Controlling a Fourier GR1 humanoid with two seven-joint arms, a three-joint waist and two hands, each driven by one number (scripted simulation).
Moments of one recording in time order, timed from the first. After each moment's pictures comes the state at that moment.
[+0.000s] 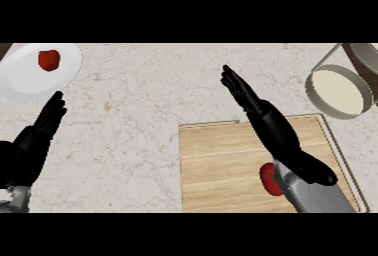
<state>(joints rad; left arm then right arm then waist) -0.05 0.59 -0.20 -1.66 0.20 0.28 0.15 -0.37 -0.19 0.34 -1.59 -0.12 0.03 -0.17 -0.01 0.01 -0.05</state>
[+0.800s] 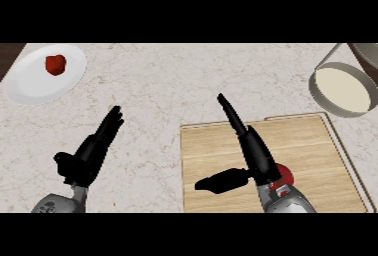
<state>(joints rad) -0.09 0.33 -0.30 -1.43 0.25 0.11 -0.09 -0.23 -0.14 0.47 -1.59 0.17 -0.21 0.11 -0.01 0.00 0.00</state>
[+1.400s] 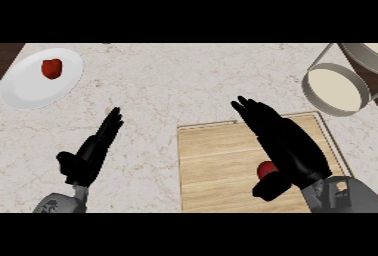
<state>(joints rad) -0.10 0.32 -0.28 -1.37 0.25 0.10 -0.12 -0.41 -0.54 0.59 -1.87 0.44 0.19 0.64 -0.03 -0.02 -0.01</state>
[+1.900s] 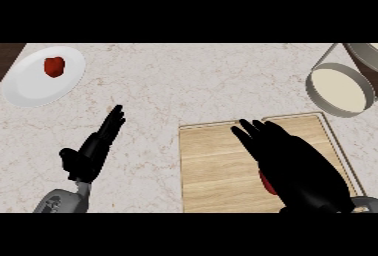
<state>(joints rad) -0.12 0.31 -0.27 -1.35 0.24 0.08 -0.13 -0.51 -0.60 0.65 -2.09 0.27 0.55 1.01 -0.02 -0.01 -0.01</state>
